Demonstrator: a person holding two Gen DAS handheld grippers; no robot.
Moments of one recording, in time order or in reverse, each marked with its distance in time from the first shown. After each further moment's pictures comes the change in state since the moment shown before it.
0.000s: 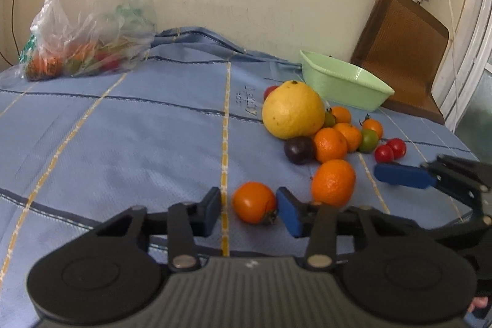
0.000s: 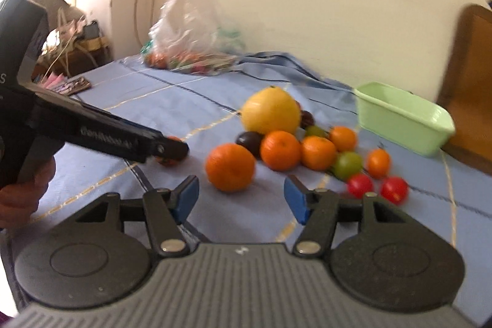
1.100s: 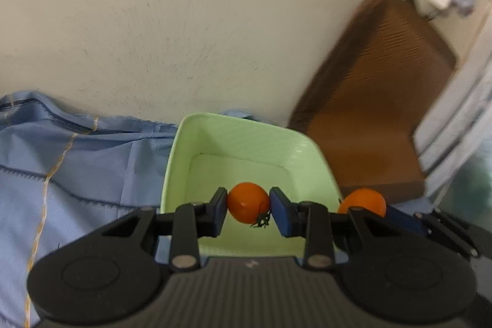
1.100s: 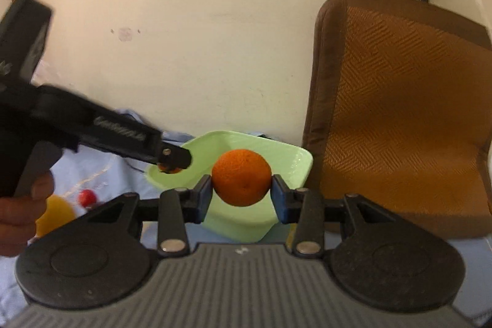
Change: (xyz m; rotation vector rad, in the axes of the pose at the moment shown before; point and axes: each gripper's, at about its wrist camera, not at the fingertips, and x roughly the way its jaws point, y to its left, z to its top) left arm 0.207 -0.134 0.199 -0.010 0.131 -0.128; right arm 0.026 -0.212 0.062 0.179 -0.064 -0.233
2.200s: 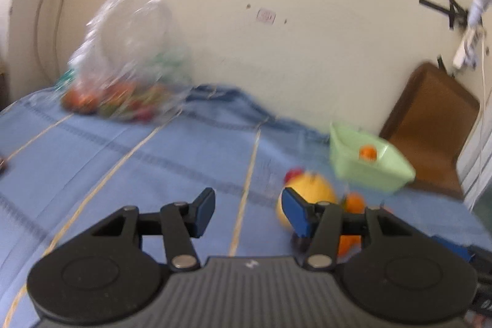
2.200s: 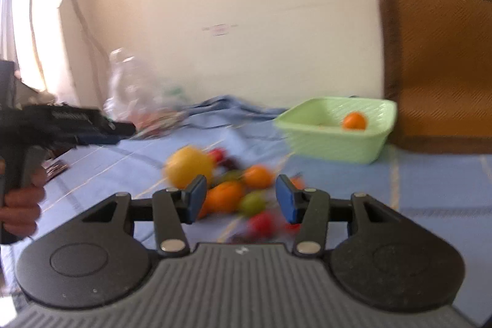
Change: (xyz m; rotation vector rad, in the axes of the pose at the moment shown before) left arm -0.200 0.076 -0.193 -0.129 -0.303 0.261; right arm -0.096 0.094 -0.080 0.104 -0.066 0.238
